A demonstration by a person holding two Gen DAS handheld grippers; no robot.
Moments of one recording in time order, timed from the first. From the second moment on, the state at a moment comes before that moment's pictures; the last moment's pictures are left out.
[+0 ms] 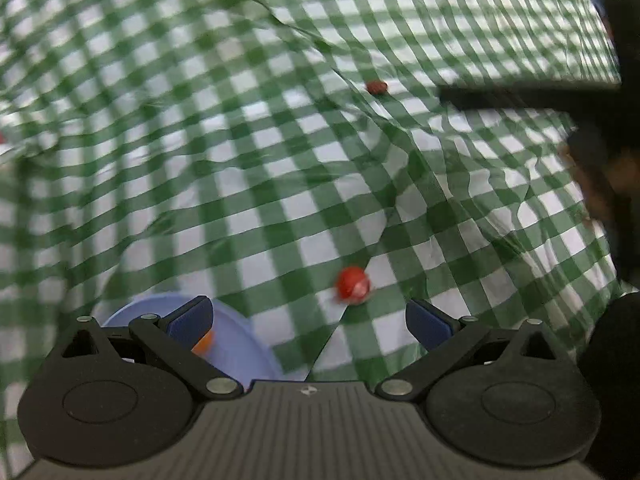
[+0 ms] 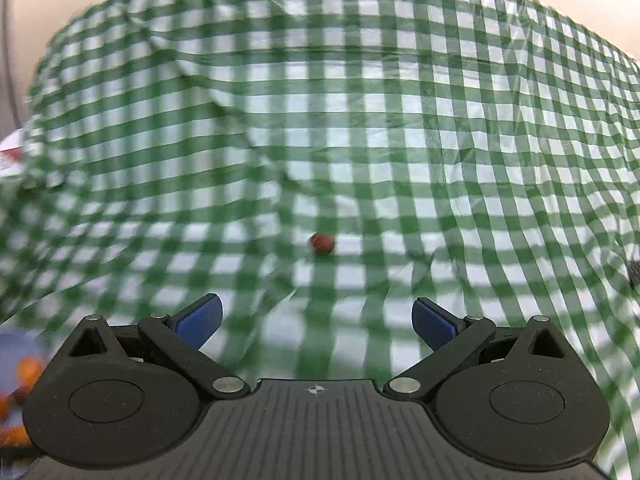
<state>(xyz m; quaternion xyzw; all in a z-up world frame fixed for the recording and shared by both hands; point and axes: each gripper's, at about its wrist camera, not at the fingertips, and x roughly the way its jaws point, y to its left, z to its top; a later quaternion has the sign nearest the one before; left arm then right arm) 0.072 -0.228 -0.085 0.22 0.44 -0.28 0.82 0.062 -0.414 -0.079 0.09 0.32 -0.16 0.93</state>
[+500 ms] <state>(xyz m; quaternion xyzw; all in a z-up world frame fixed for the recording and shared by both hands) 0.111 -0.274 -0.151 0.25 0.45 -0.36 0.78 0.205 -0.467 -0.180 0.07 0.37 -0.10 0.92</state>
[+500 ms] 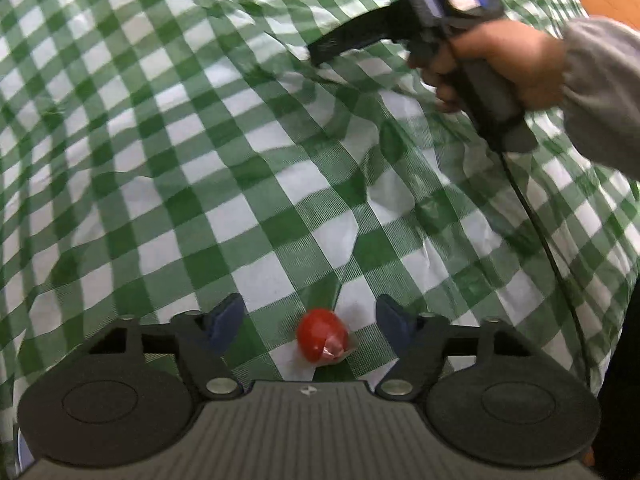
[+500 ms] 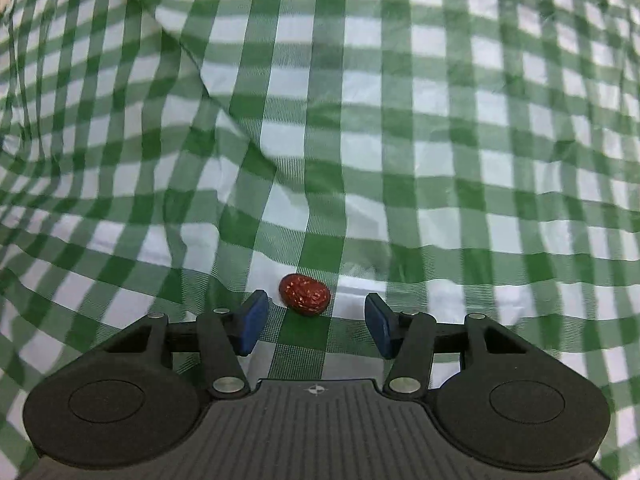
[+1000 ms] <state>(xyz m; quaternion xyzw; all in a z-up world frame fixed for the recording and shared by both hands) 0.109 -0.249 -0.105 0.22 0.44 -0.34 0.81 0.175 -0.483 -0.138 0.07 0.31 -0.17 0.93</state>
